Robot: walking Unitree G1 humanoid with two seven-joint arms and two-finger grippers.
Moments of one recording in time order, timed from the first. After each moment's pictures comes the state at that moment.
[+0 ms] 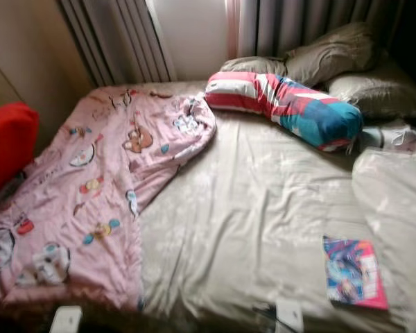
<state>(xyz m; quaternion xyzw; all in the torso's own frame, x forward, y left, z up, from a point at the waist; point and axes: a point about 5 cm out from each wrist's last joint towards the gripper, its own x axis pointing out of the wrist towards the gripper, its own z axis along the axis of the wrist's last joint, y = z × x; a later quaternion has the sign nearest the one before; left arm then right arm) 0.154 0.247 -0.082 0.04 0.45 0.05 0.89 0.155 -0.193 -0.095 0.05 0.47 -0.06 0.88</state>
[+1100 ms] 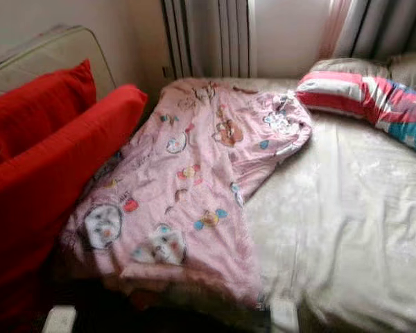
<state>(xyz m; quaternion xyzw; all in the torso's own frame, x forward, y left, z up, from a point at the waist) 0.153 0.257 -0.080 0.06 0.45 0.06 0.89 0.158 -0.186 -0.094 0.04 0.46 -0.04 0.89</state>
